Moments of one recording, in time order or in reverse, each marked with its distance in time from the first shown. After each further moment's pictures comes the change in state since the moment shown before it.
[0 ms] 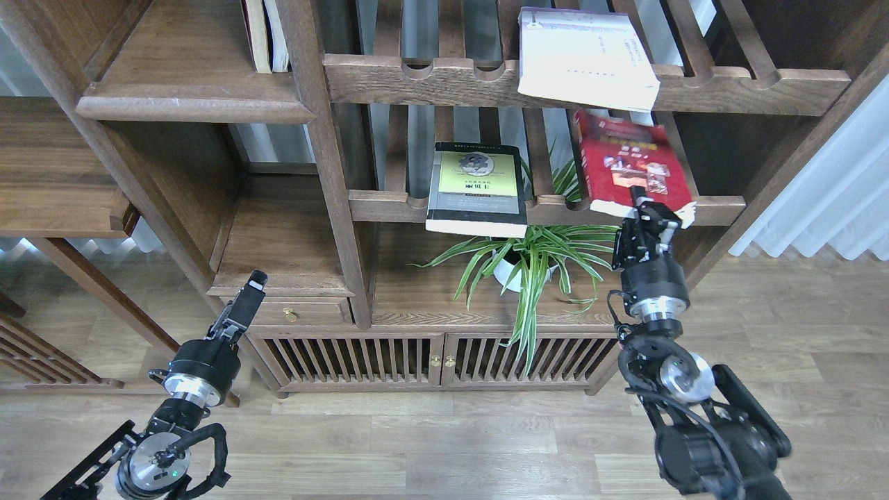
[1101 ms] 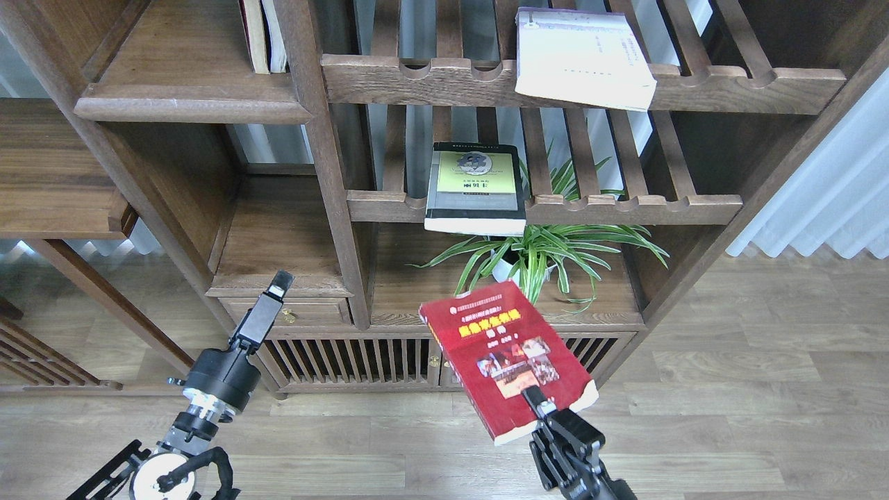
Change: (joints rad) left arm 0.080 -0.006 0.069 -0.007 -0.003 -0.274 -0.005; right arm -0.541 -0.100 -0.287 0.191 -0.287 0.063 -0.163
